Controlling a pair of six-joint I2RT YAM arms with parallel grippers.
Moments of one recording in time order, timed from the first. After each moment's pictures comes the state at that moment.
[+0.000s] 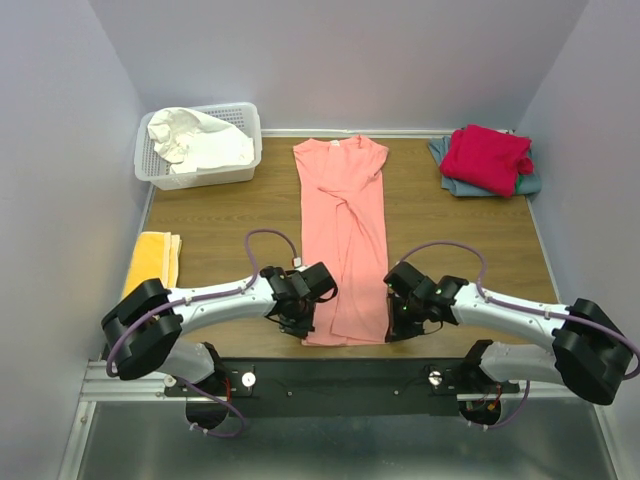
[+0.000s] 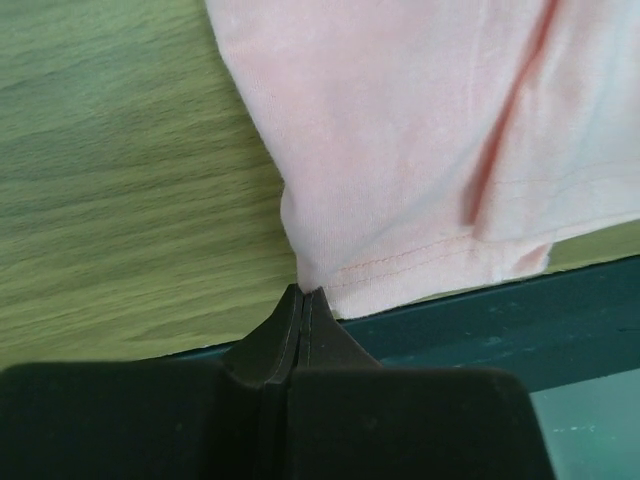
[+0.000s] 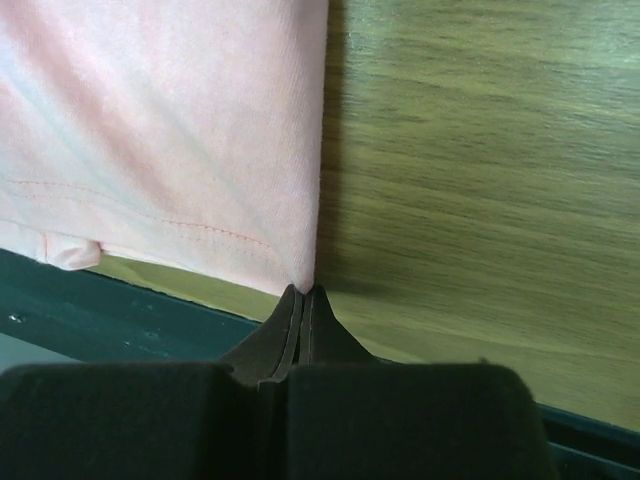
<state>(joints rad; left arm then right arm) -1.03 1.39 0.77 -0.73 -0.01 -0.90 0.86 1.20 0.53 -0.57 -0.11 0.86</state>
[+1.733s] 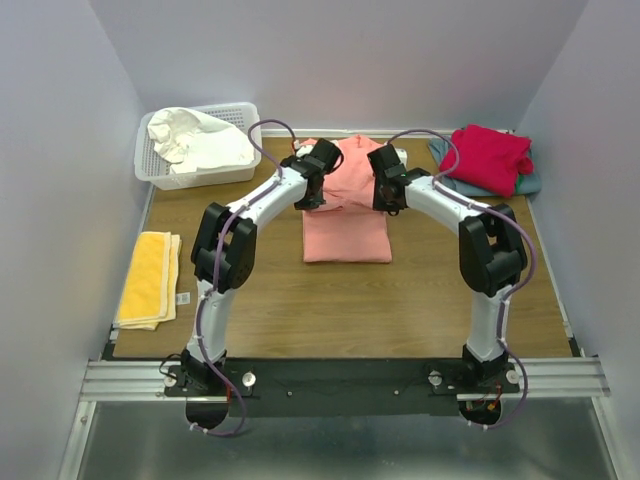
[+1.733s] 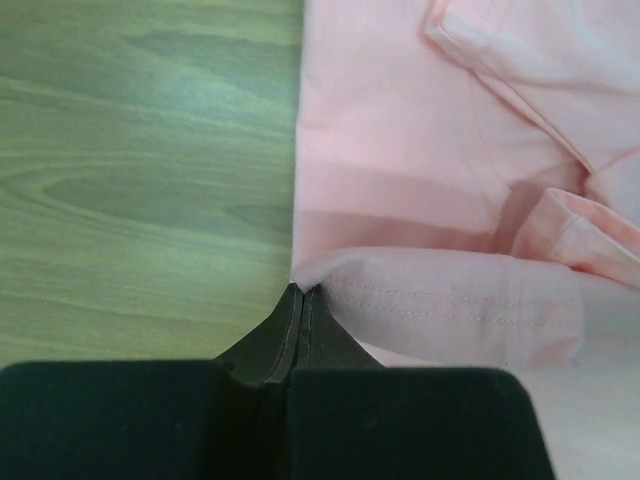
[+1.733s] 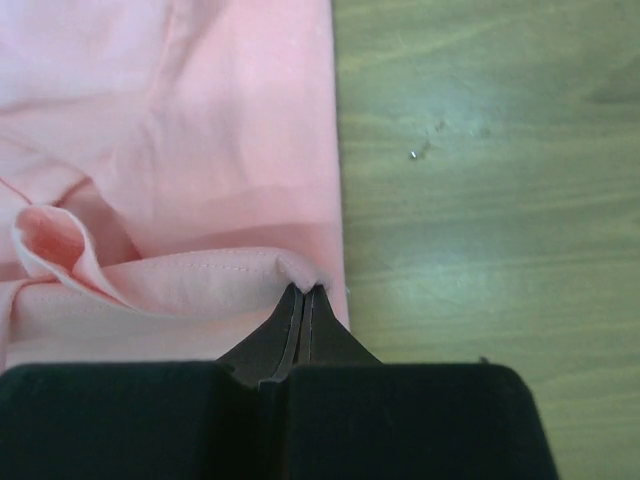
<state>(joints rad) -0.55 2.13 1.82 -0.81 -0.35 -0.62 0.46 1.99 1.51 -0.51 0.31 0.45</state>
